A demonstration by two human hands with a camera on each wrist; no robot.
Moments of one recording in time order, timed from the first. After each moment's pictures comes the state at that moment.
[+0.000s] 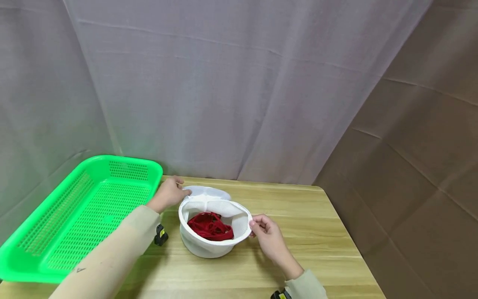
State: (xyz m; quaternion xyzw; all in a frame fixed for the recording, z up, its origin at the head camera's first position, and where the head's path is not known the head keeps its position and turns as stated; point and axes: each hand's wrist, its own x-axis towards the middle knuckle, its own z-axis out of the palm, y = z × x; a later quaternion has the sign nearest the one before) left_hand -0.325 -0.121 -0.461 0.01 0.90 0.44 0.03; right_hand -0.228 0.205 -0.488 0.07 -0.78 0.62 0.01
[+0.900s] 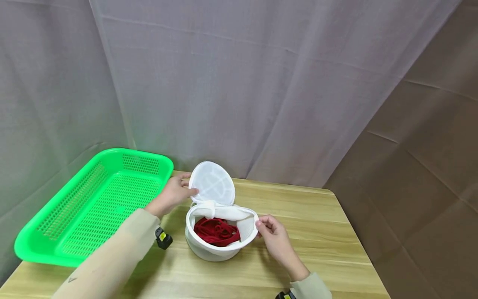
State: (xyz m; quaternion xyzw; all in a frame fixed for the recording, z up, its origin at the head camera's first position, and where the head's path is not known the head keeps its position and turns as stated) left_hand -0.299 -0.121 -0.457 0.01 0.76 0.65 0.04; right_hand -0.229 0.204 -0.495 0.08 -0.79 0.60 0.02
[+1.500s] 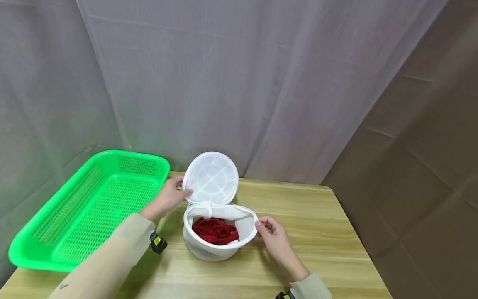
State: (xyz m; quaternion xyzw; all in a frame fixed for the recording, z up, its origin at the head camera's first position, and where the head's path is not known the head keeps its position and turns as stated) left_hand -0.296 -0.125 -0.462 0.03 0.78 0.62 0.02; right_hand -0.228 0.206 -0.496 0.06 -0.80 0.60 0.02
